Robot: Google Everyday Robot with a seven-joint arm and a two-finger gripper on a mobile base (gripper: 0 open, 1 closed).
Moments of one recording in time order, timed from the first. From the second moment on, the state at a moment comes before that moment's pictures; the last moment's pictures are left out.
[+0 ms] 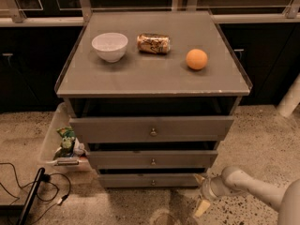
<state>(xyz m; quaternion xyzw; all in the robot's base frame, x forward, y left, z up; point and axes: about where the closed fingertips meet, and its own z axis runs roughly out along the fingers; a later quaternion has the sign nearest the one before) 0.494 -0.237 0.250 -0.59 0.75 0.17 0.22</state>
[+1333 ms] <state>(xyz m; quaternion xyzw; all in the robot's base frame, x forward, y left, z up) 0.574 -0.203 0.188 -0.65 0.67 0.10 0.35</state>
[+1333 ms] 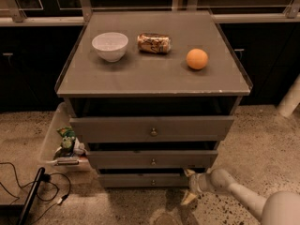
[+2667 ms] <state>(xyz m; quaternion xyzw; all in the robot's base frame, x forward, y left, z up) 0.594 -0.203 0.148 -0.67 0.67 0.09 0.32</state>
